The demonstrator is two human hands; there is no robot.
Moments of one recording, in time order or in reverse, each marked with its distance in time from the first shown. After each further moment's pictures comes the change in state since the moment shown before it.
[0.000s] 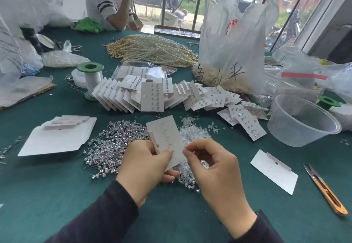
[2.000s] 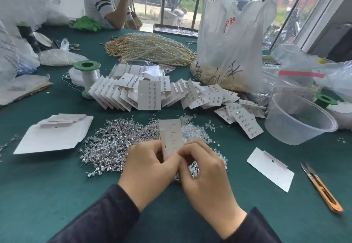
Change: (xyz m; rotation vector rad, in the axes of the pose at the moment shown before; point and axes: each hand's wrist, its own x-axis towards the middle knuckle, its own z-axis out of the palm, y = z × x) left_hand -0.006 -0.006 0.005 0.345 0.044 0.382; right_hand -0.007 0.001 0.003 -0.158 -0.080 -0.210
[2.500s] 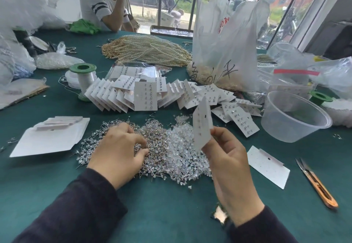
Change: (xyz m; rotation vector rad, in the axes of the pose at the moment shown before) left_hand 0.030 -0.029 -0.037 0.753 -0.047 0.161; right_hand 0.013 0.006 -0.027 0.776 0.185 0.582
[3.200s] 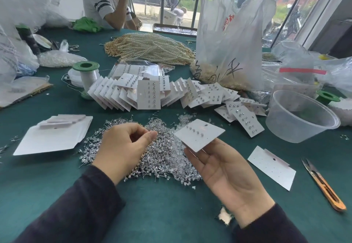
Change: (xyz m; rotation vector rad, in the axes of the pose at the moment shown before) left_hand 0.004 0.011 -0.007 -0.526 0.086 -0.218; right_hand 0.004 -0.004 -0.001 0.568 -0.186 0.482
